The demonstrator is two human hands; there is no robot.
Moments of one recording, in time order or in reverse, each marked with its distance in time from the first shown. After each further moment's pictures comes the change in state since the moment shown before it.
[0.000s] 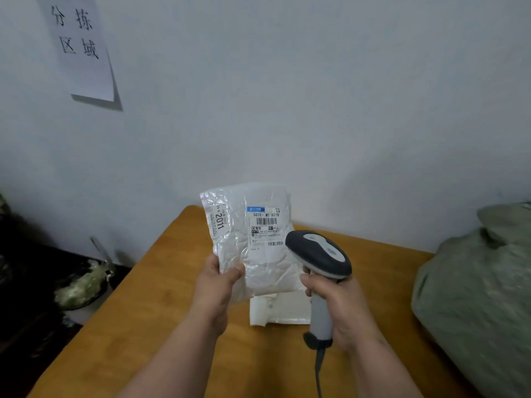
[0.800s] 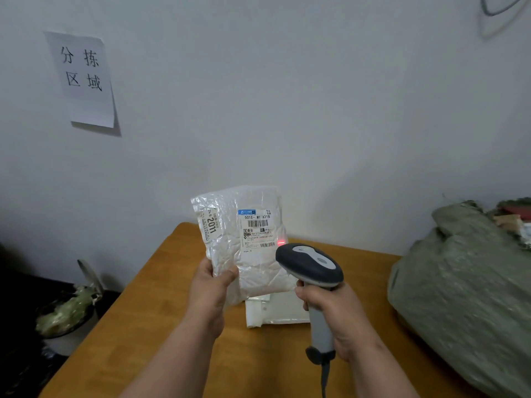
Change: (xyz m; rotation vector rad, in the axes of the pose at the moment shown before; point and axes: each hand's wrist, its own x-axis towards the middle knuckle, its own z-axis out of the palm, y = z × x) left_hand -0.053 0.027 -0.014 -0.099 -0.031 0.069; right_hand -0.076 -0.023 0.007 -0.045 0.015 -0.031
